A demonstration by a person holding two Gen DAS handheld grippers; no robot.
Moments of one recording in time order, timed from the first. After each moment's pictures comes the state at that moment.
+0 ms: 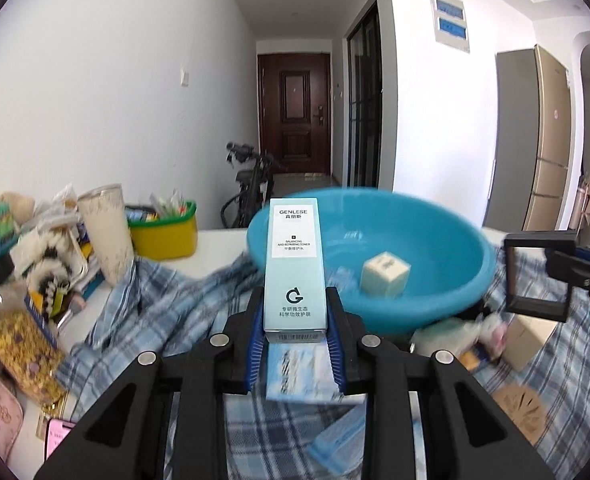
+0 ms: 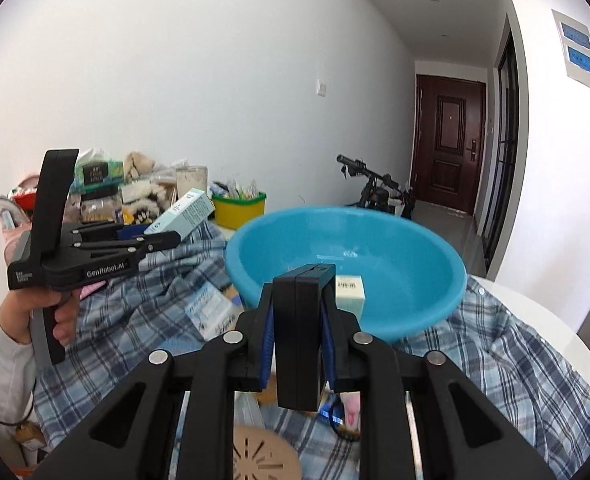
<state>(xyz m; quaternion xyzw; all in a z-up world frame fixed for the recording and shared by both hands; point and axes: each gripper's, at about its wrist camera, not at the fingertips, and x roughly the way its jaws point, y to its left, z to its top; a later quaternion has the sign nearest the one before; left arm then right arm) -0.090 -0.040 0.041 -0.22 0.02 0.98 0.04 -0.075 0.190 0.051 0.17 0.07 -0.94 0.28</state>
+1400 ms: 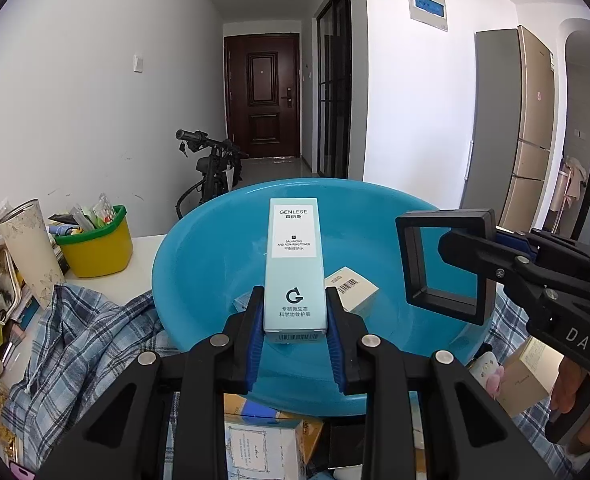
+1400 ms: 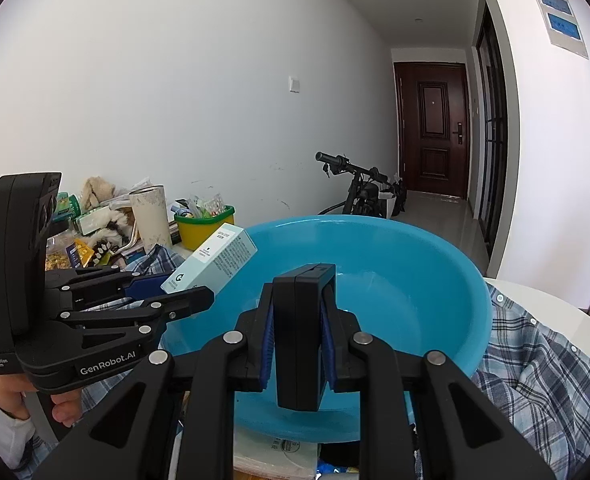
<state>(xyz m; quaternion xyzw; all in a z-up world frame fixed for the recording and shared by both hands) -0.181 0.019 0.024 -0.26 0.03 0.96 0.10 -0.176 0.180 0.037 0.19 0.02 -0.95 0.26</state>
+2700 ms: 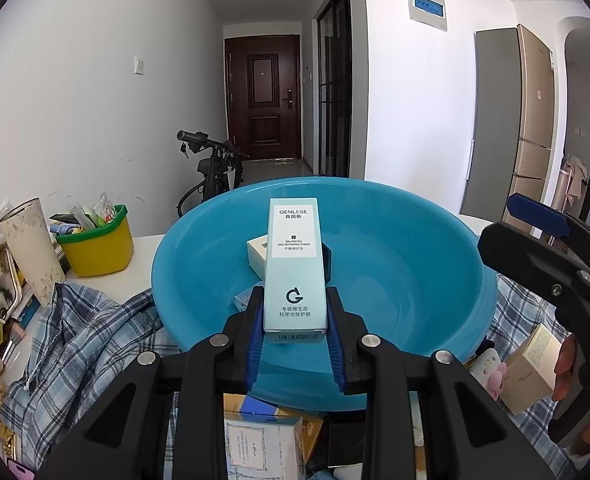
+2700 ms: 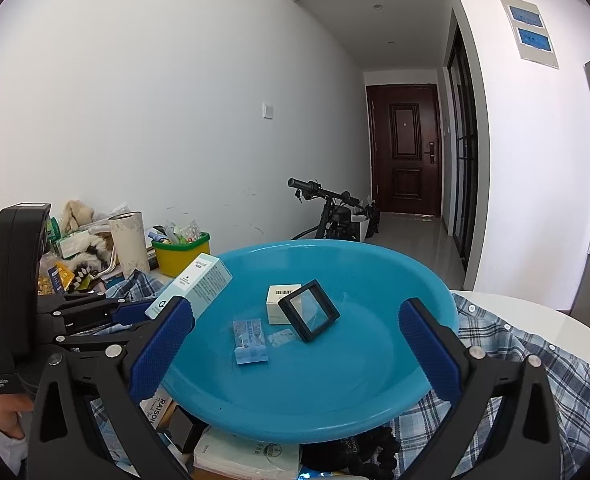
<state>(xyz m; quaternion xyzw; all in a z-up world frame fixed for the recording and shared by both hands) -0.179 0.023 0.018 -0.26 0.03 0.96 0.10 -0.160 0.190 0.044 0.14 0.00 -0.97 0.21</state>
